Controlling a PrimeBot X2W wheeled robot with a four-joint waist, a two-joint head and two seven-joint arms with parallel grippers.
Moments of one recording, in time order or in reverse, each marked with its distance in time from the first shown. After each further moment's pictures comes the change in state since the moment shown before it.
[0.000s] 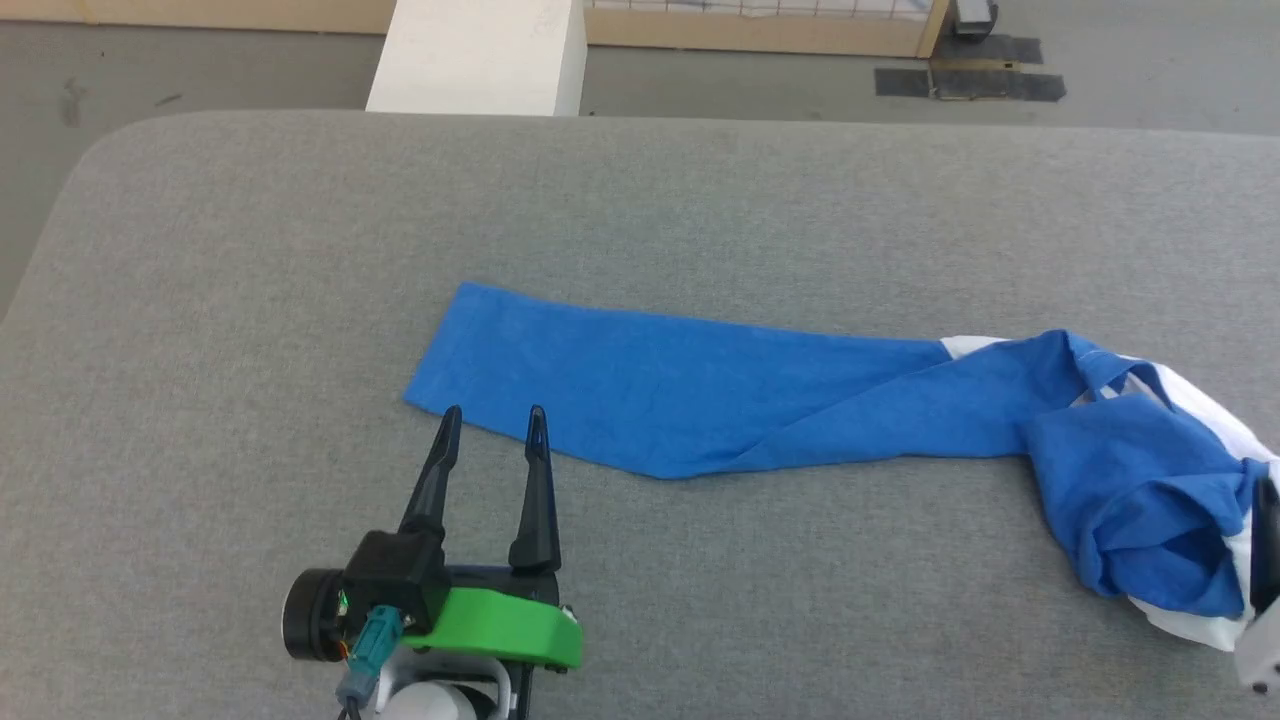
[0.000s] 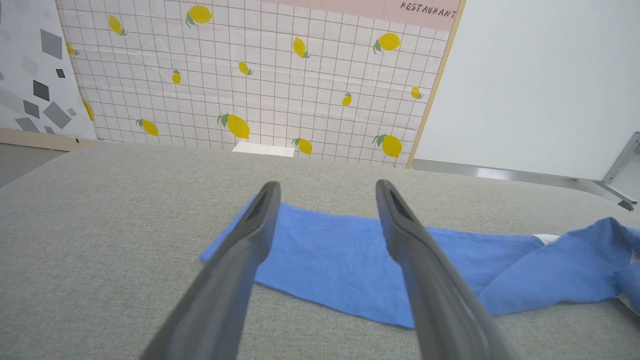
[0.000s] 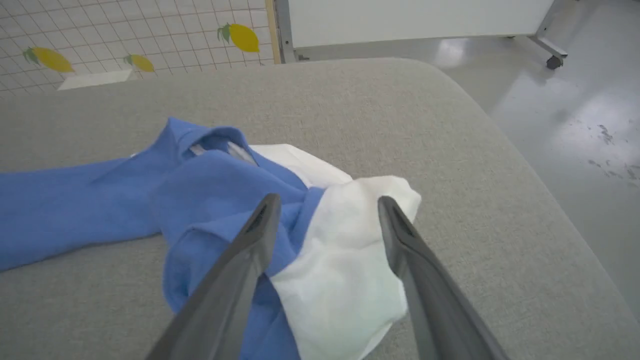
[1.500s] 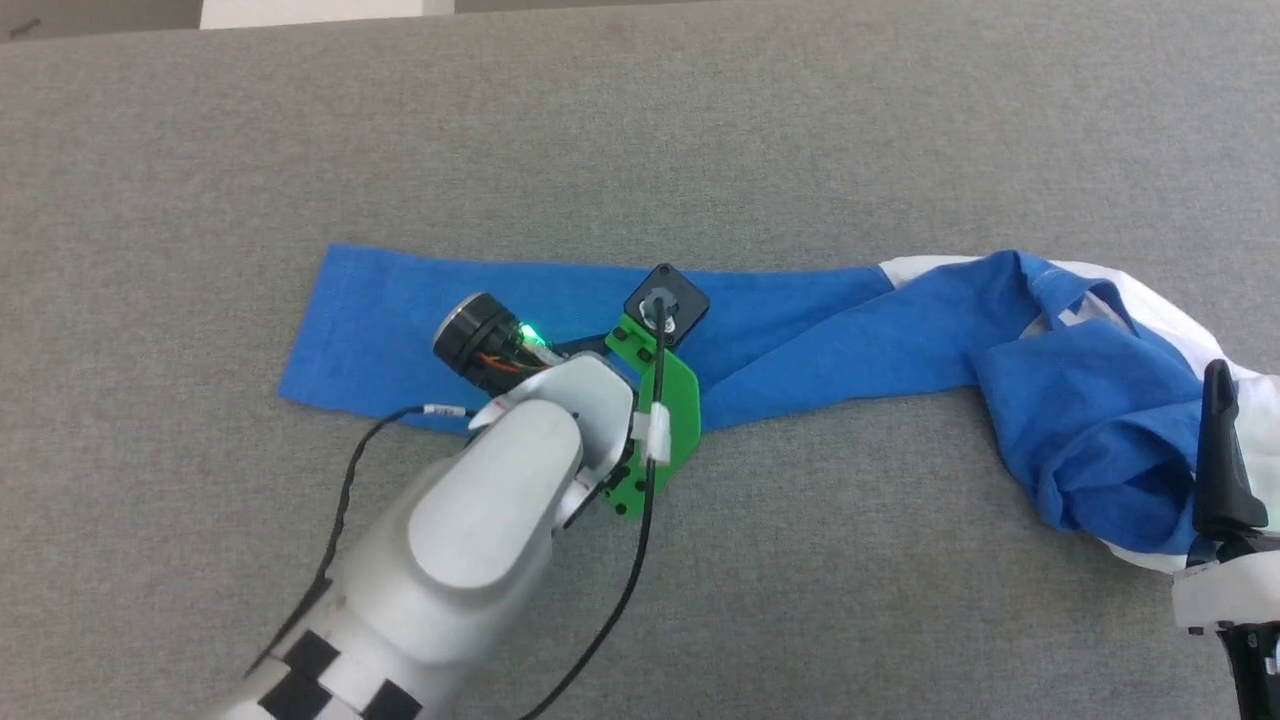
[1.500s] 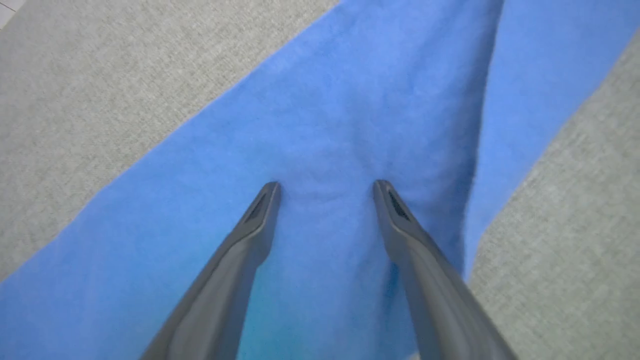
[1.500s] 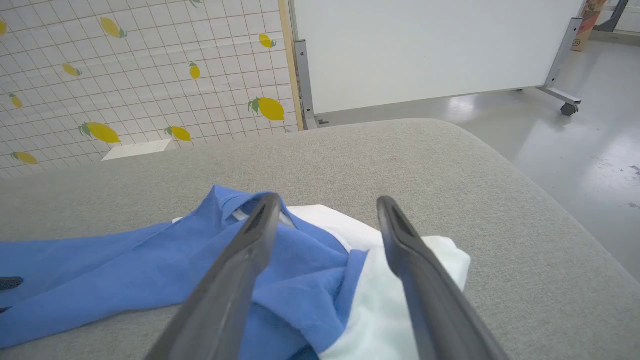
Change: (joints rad) left arm -0.688 0.058 -0.407 0.578 -0.004 -0.291 0.786; right arm -0.051 0.010 0.153 -0.068 0.102 0.000 -0.285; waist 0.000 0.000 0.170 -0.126
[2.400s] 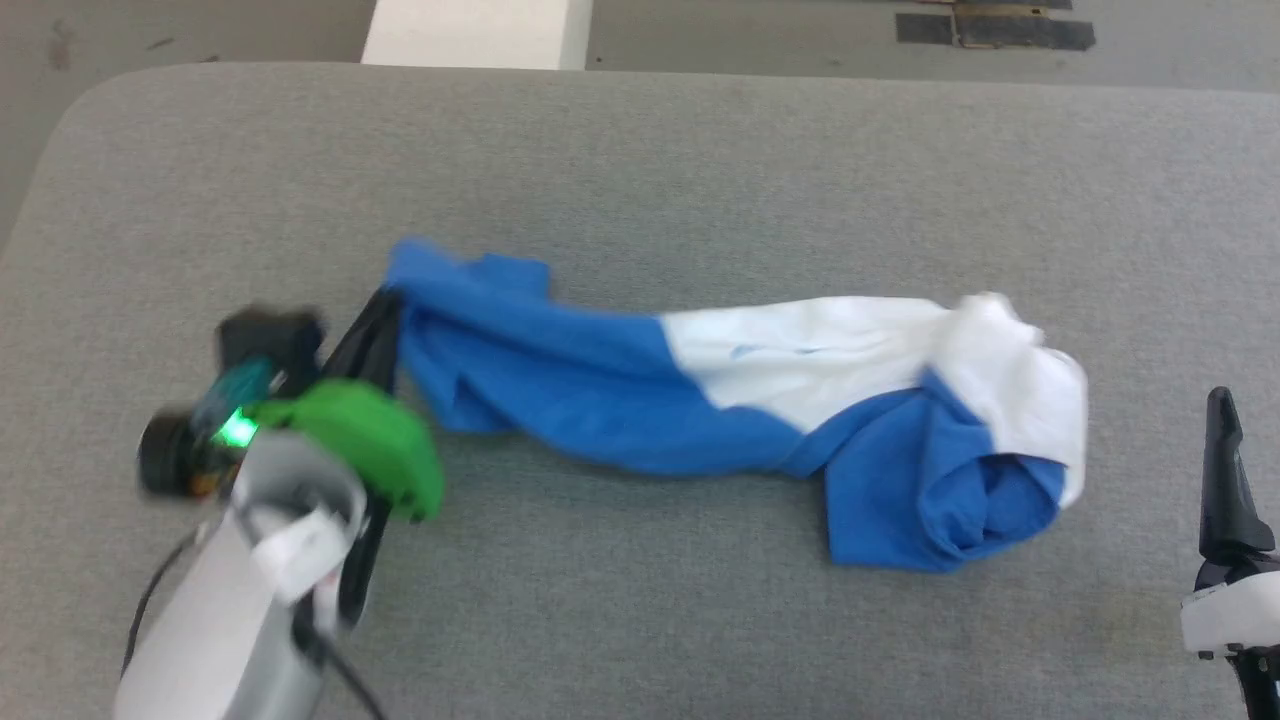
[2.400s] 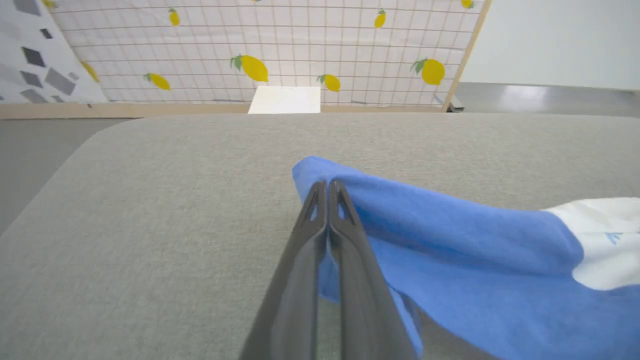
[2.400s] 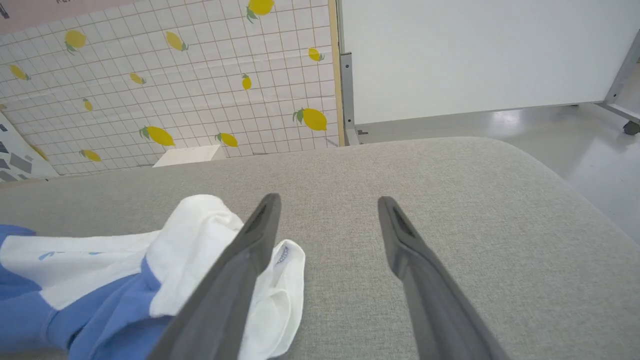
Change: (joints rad) left arm 0.339 0.276 0.320 -0.485 -0.273 0.331 -0.409; right arm 0.043 0.001 -0.012 -0.026 -0.001 0.000 0.045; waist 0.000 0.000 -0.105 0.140
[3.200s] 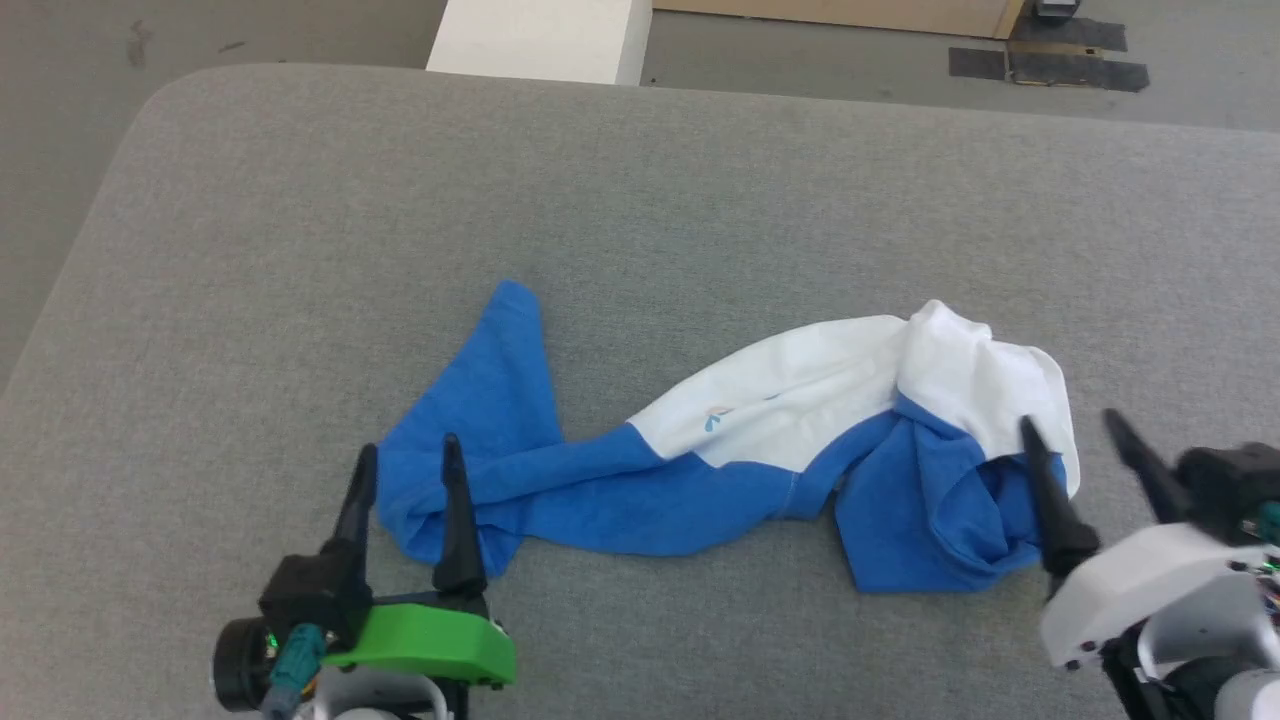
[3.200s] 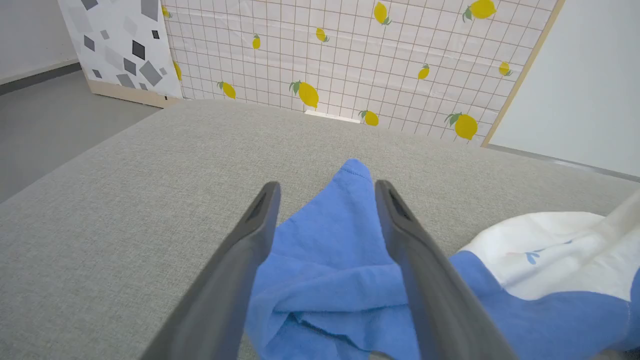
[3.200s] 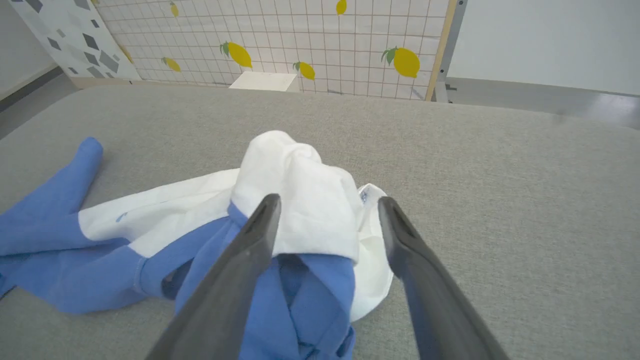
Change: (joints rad) left arm 0.383 -0.153 0.032 -0.147 0.079 0.144 -0.369; right arm -0.018 -0.001 0.207 -0.016 -0.095 0.000 0.229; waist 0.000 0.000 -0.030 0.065
